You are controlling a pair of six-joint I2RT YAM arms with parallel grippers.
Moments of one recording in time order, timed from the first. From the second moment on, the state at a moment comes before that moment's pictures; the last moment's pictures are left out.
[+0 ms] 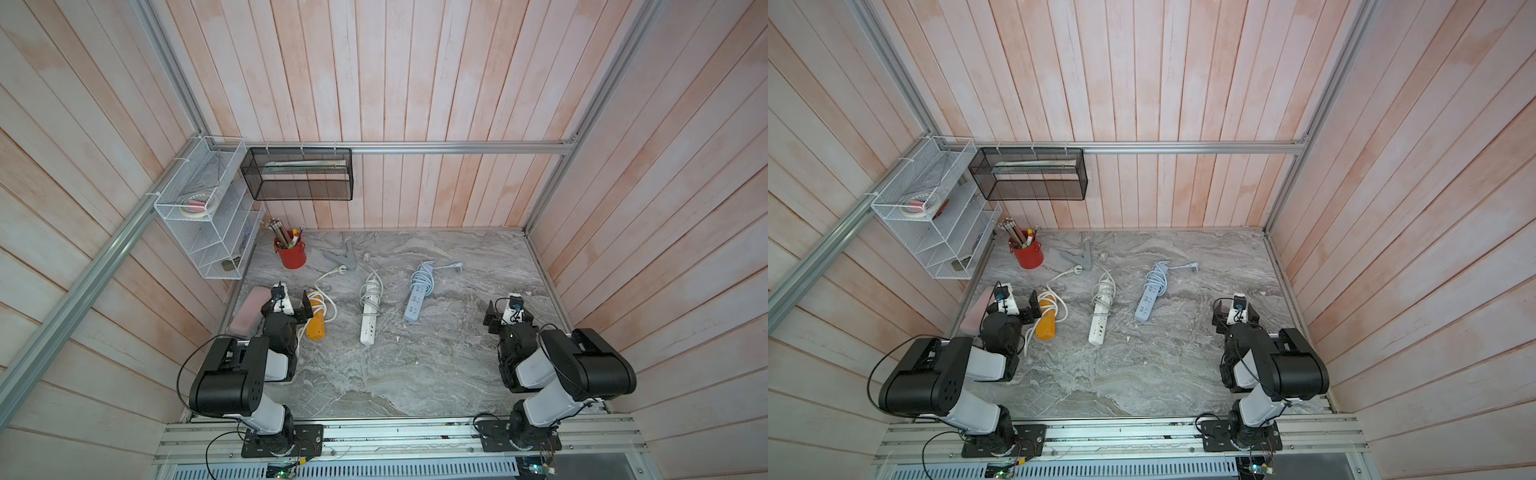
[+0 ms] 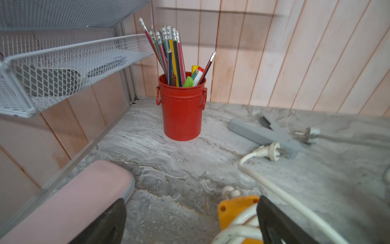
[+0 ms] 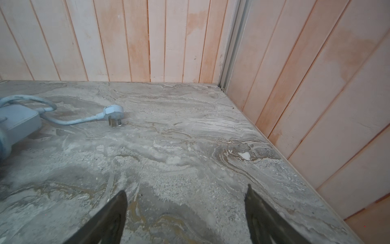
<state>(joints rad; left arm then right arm) 0.03 1.56 0.23 1.20 -0.10 -0.04 0.08 1.61 0.08 1.42 0.23 -0.05</state>
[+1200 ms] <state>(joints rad) 0.04 1.56 0.23 1.22 -0.06 -0.06 0.07 1.60 0.16 1.40 0.34 -0.01</state>
